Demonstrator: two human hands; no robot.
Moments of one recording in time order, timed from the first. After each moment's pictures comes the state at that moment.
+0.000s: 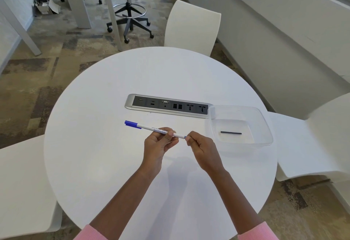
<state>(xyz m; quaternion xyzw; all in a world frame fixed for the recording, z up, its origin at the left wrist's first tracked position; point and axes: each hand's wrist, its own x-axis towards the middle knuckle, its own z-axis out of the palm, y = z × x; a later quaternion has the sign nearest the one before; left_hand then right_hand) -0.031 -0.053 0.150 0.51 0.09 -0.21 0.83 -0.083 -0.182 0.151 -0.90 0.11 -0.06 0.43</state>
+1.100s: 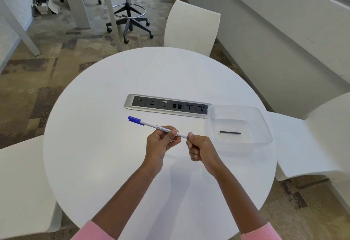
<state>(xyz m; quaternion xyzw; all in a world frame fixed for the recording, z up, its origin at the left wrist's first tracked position) -0.032 -0.058 0.155 0.53 0.05 -0.22 0.82 -0.079 -0.182 0.163 -0.68 0.21 0.07 0.70</state>
